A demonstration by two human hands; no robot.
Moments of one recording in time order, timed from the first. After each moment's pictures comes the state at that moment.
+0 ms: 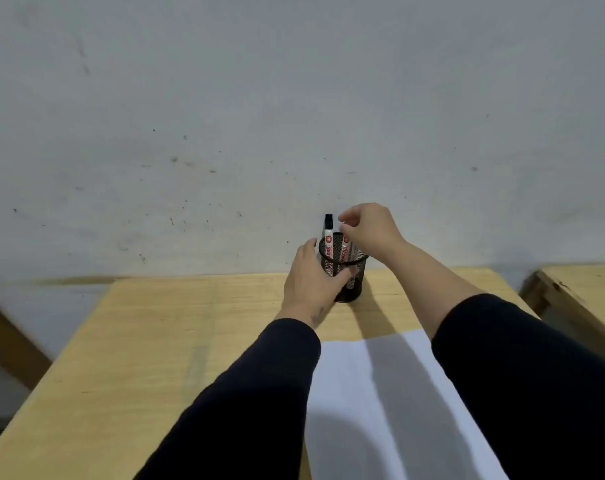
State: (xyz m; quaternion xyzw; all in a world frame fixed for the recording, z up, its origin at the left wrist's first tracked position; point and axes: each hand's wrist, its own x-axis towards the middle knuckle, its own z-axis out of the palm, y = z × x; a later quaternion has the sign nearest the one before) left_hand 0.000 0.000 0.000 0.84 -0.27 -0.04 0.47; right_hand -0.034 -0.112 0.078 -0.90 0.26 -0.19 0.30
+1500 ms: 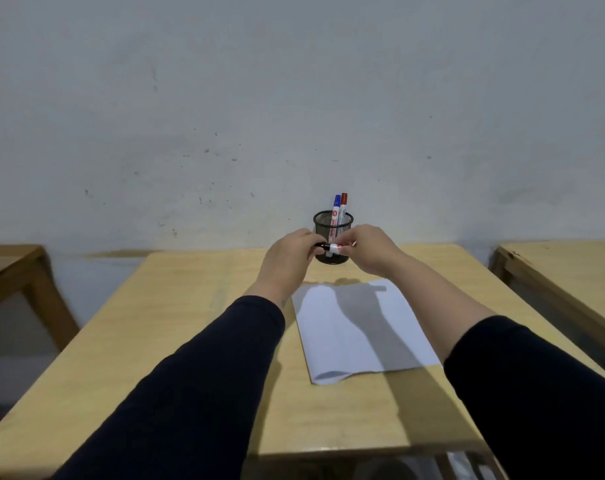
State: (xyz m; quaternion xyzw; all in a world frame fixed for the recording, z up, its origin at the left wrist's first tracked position) left_hand -0.078 0.101 0.016 0.79 -0.49 0.18 0.33; right_hand -0.174 -0.030 0.054 -0.94 0.19 -0.14 0.24
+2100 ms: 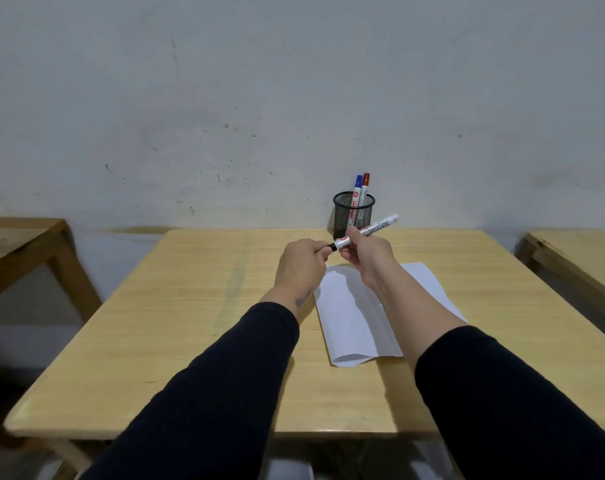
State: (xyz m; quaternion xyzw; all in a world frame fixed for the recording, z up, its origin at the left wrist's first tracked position) left_hand -0.087 0.111 -0.013 0.83 -0.31 0.02 0.46; right_hand -0.135 -0.003 0.001 -0.54 0.33 -0.24 0.73
